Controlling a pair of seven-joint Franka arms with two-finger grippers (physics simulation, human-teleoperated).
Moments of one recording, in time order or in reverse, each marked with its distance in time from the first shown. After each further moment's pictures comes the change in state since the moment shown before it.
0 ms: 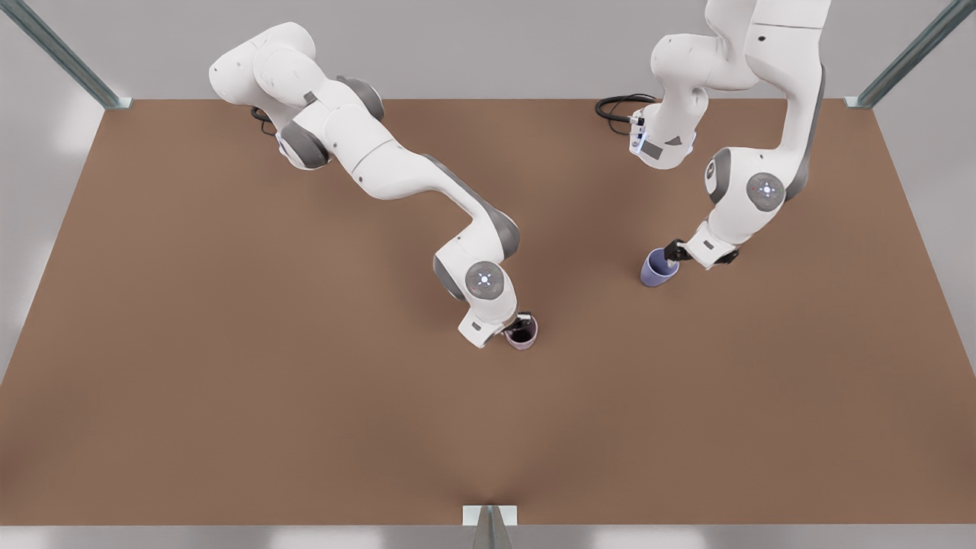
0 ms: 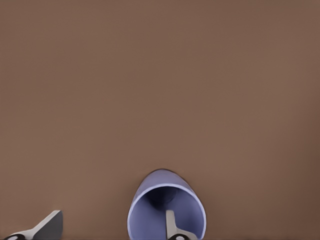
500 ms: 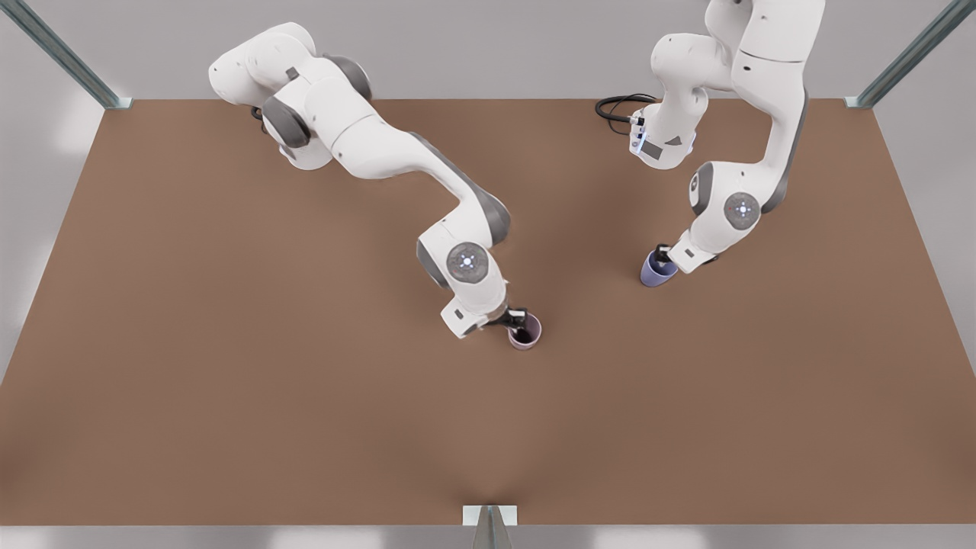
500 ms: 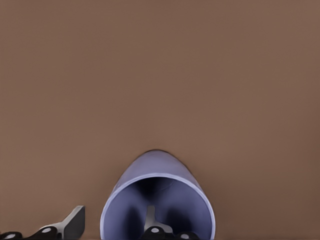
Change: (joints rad) left arm -0.025 0.128 -0.005 -0.020 -0.022 0.038 -0.004; right arm -0.029 -0.238 -0.031 -0.179 0.019 0.005 0.140
